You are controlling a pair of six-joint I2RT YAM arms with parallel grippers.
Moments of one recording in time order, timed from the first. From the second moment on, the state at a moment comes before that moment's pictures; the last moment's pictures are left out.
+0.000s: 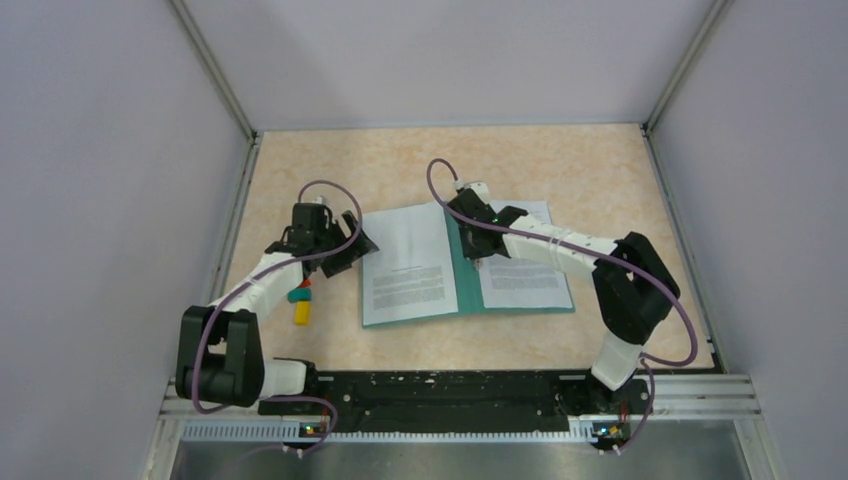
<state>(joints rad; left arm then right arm) -0.12 1.32 0.72 -0.27 0.22 -0.65 0.77 1.75 1.23 -0.52 0.34 0.48</state>
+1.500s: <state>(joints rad) -0.12 1.19 0.79 -0.23 0.55 -0.75 0.82 1.86 1.17 -0.28 0.22 0.63</state>
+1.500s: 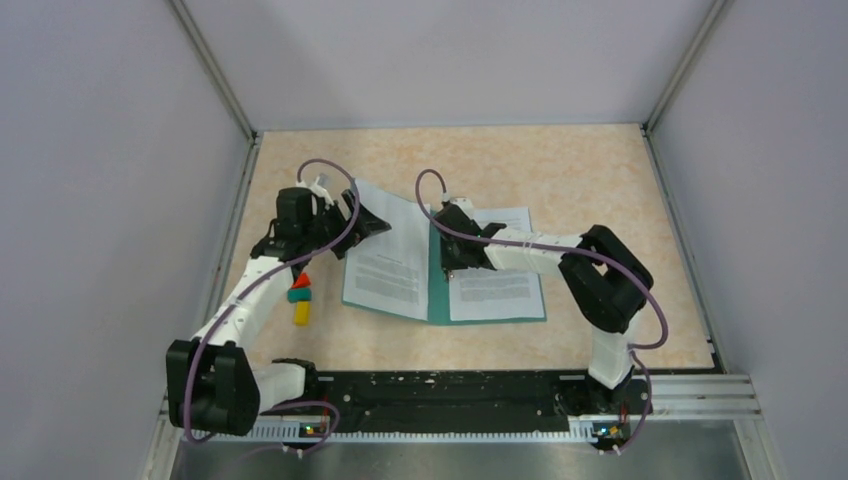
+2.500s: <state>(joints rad) -0.14 1.13 0.94 -0.30 0.61 -0.74 0.83 1.82 1.19 -0.17 -0.04 0.71</state>
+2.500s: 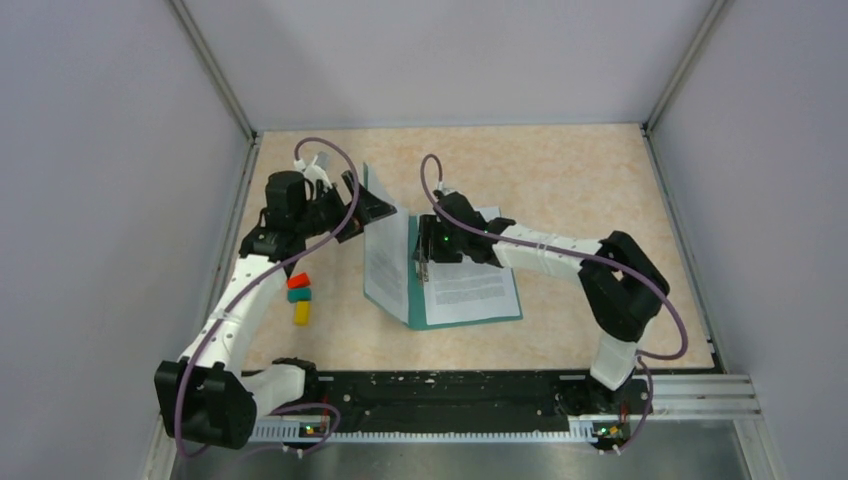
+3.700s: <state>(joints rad) -0.62 1.72 1.05 0.11 0.45 -0.88 0.76 1.07 1.05 -0.57 0.46 0.52</state>
